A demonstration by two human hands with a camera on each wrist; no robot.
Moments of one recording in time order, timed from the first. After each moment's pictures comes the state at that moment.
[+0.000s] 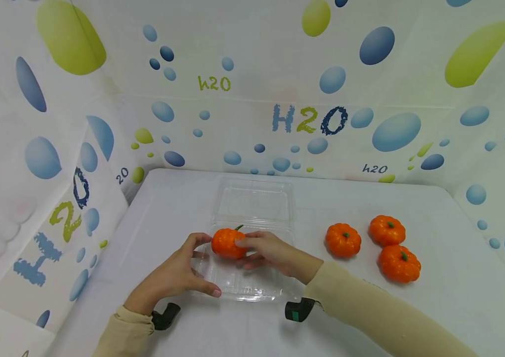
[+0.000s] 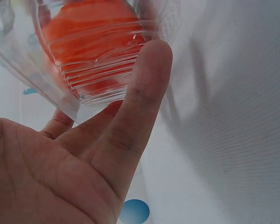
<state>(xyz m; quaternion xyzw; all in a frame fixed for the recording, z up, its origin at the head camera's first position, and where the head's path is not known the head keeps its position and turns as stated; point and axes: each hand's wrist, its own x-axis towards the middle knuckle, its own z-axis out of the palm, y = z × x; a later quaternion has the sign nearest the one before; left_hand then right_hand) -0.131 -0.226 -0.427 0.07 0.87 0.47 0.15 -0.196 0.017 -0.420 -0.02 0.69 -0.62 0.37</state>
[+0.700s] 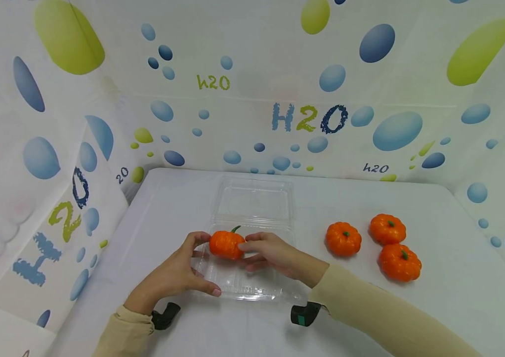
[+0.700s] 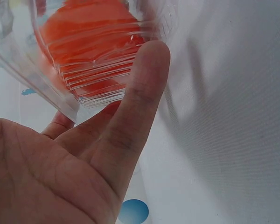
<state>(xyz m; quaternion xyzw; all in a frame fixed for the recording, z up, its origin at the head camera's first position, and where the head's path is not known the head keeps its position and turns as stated) -0.132 -0.225 -0.427 0.07 0.86 0.48 0.15 -0.190 0.025 -0.419 -0.02 0.70 -0.62 0.36</state>
